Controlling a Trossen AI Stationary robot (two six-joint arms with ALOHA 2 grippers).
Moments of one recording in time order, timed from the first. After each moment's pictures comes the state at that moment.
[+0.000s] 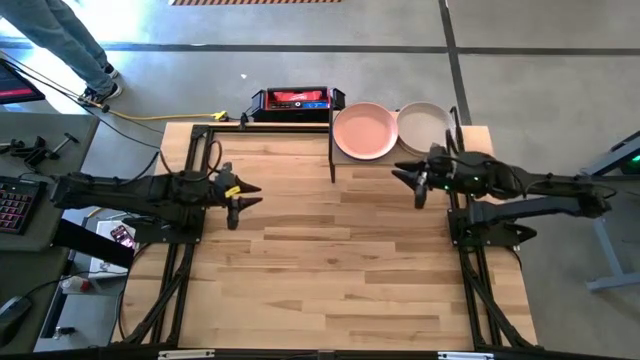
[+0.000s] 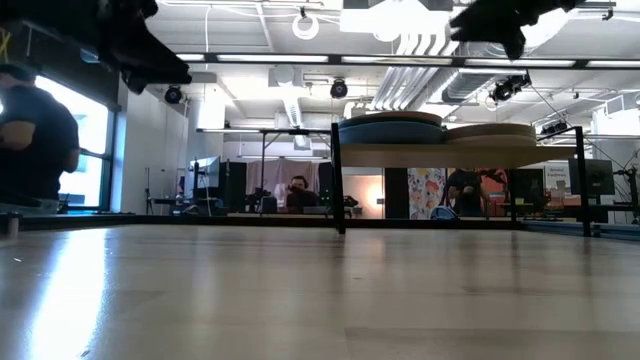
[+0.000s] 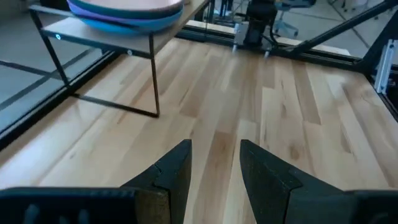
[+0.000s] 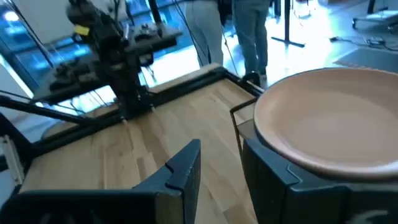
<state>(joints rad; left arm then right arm) -0.03 0.57 0.47 -0.27 -0.24 -0.18 -0.07 0.68 0.73 -0.29 0.26 0.29</state>
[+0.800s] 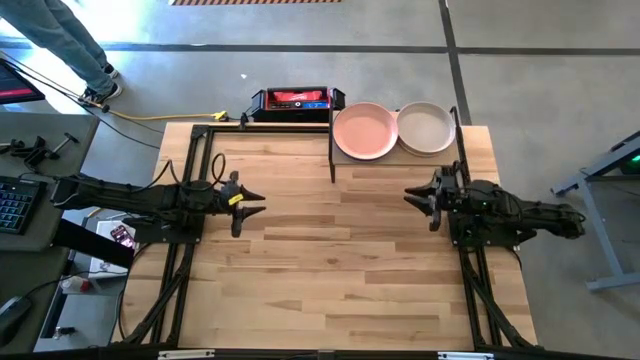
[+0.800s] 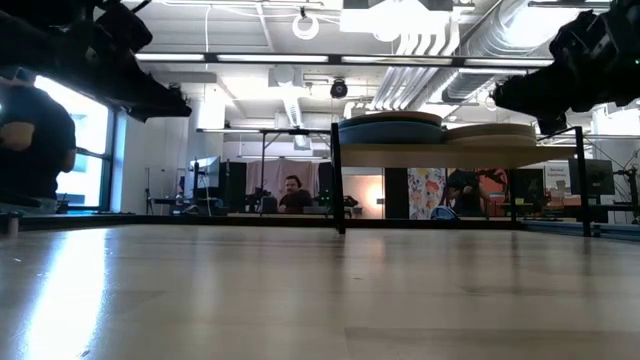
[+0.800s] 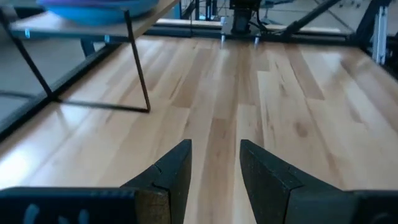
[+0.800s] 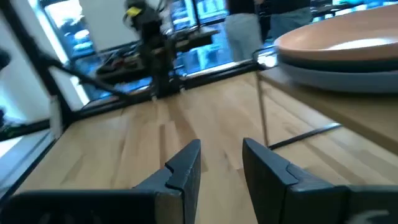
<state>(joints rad) -0.03 0.55 0.22 0.01 -0.19 -0.06 -0.08 0.02 0.11 -0.17 0.10 0.23</state>
